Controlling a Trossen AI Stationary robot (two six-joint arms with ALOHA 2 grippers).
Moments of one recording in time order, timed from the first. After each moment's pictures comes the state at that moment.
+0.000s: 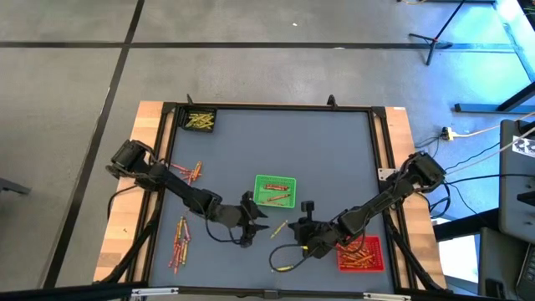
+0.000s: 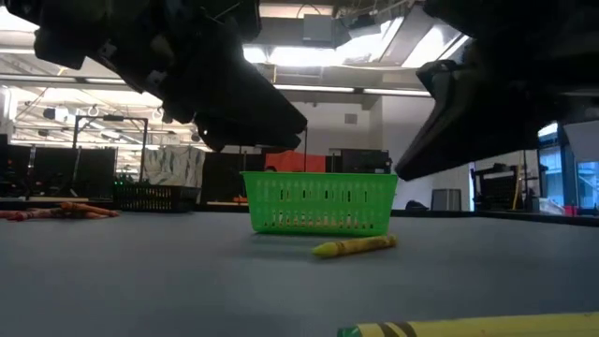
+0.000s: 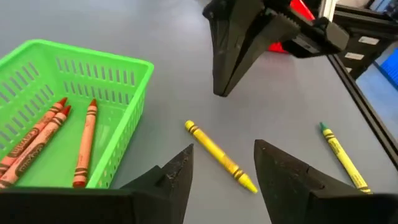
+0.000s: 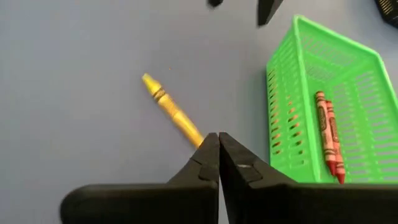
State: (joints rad) left arm -0.42 1.79 0.78 0.53 -0.35 -0.39; right arm 0.63 1.79 0.95 -0.07 0.59 0.20
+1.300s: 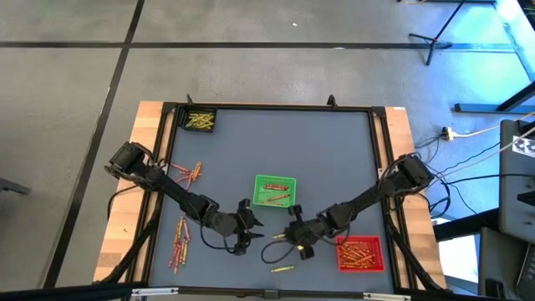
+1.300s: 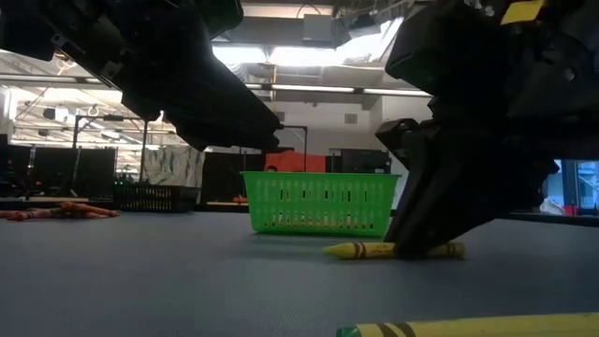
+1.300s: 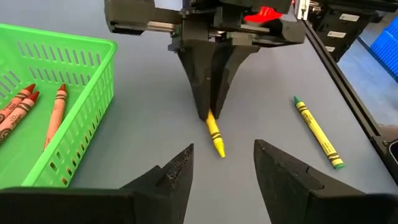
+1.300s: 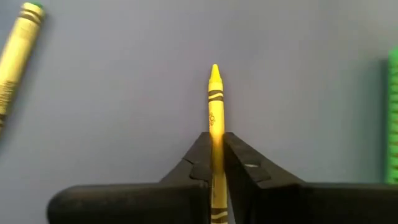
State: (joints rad) left arm -0.49 1.79 0.78 0.49 -0.36 -0.39; right arm 0.51 1.90 0.95 0.06 0.22 0.10
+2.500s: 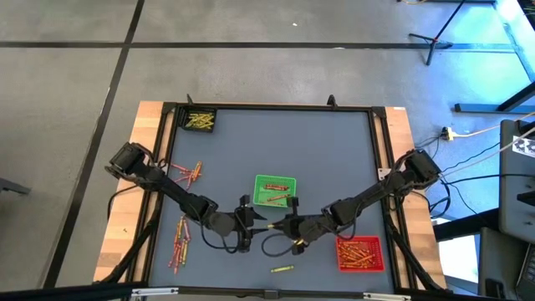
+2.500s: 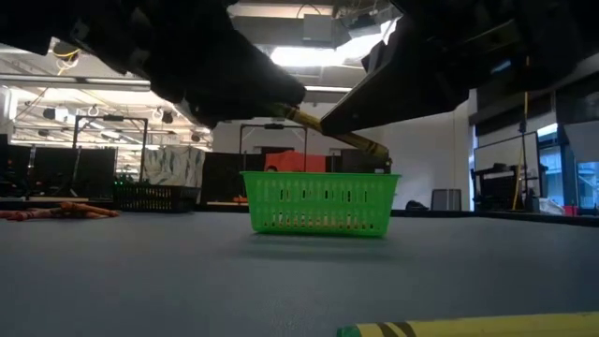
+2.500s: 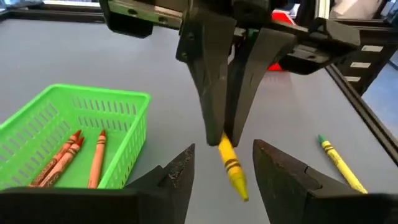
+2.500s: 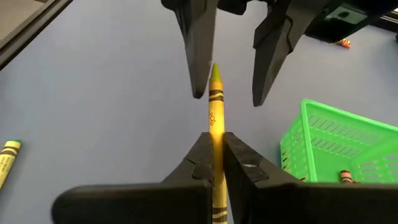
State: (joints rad) left arm -0.50 1.80 0.78 0.60 -0.51 -0.28; right arm 0.50 1.80 0.95 0.25 0.40 0.04
